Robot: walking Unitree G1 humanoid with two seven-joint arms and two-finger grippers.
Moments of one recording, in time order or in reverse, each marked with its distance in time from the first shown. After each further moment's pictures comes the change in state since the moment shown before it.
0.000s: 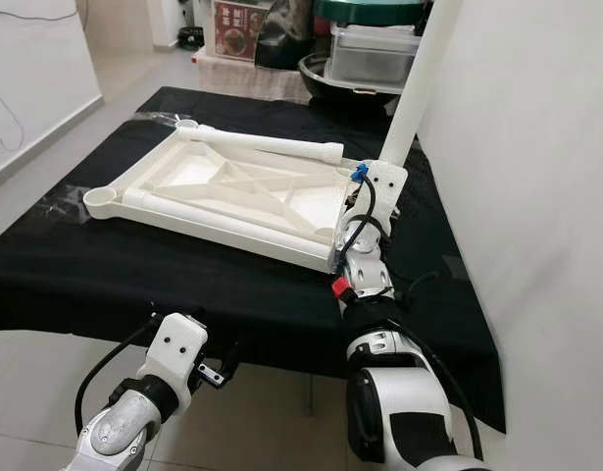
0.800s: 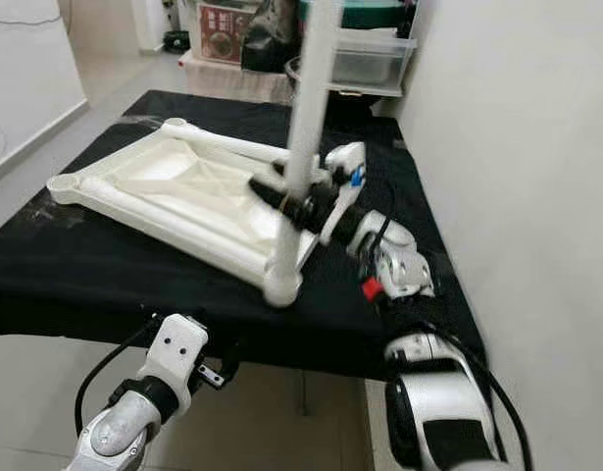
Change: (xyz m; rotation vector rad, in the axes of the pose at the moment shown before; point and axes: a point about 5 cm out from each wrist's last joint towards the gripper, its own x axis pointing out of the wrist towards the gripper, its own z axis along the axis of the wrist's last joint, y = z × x) left arm 0.000 -0.001 0.000 0.000 -0.002 -0.003; right arm -0.048 0.025 0.013 0.029 0.091 1.591
